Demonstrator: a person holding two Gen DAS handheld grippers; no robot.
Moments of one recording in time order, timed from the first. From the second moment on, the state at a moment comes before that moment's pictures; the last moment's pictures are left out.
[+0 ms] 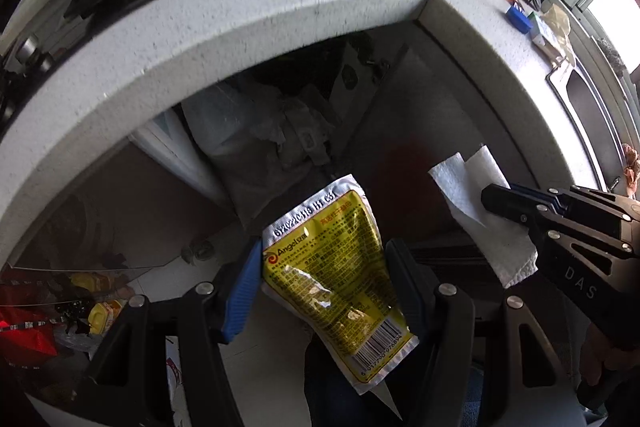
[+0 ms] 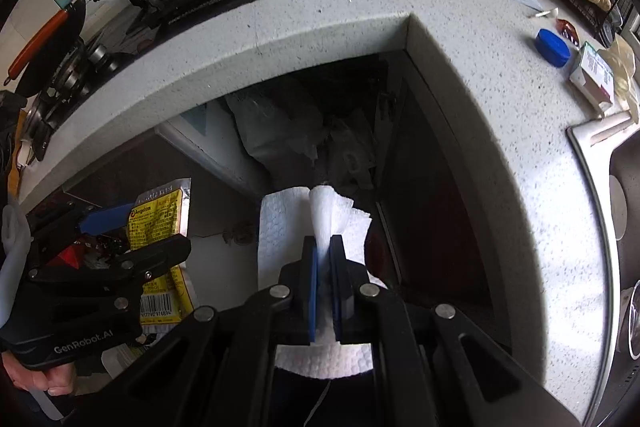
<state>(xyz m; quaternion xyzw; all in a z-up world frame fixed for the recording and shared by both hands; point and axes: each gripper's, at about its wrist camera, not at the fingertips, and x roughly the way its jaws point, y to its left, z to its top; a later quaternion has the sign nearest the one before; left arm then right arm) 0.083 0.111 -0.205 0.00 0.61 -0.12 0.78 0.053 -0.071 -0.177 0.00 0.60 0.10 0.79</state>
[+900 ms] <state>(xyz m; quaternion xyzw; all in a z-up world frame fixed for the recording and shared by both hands) 0.104 0.074 -0.553 -0.02 0.70 -0.17 0.69 0.066 -0.107 -0.496 0.02 0.68 0.02 0.73</state>
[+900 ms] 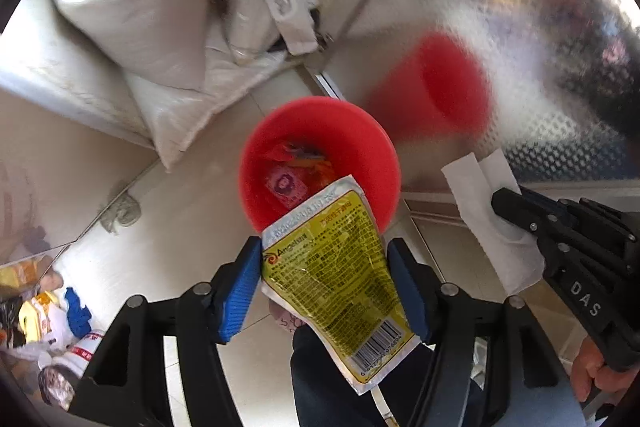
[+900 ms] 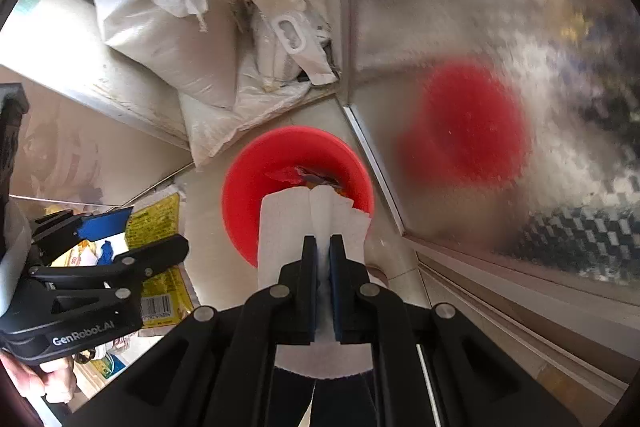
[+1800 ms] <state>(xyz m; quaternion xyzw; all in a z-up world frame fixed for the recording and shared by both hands) 0.115 0.070 -0.574 0.01 0.70 -0.19 0.68 0.061 -0.112 -0.506 0.03 0.70 0.01 0.71</state>
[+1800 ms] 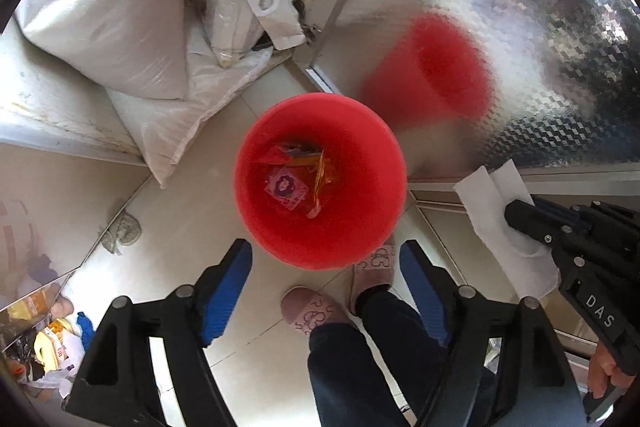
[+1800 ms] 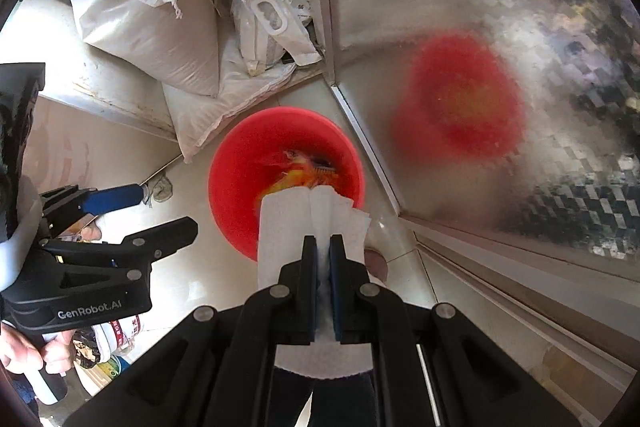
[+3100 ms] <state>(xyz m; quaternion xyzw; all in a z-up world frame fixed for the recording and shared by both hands) 0.072 0.155 -0.376 -0.01 0.63 -0.09 0.77 0.054 -0.049 -0.363 -0.05 0.65 0.10 0.75</state>
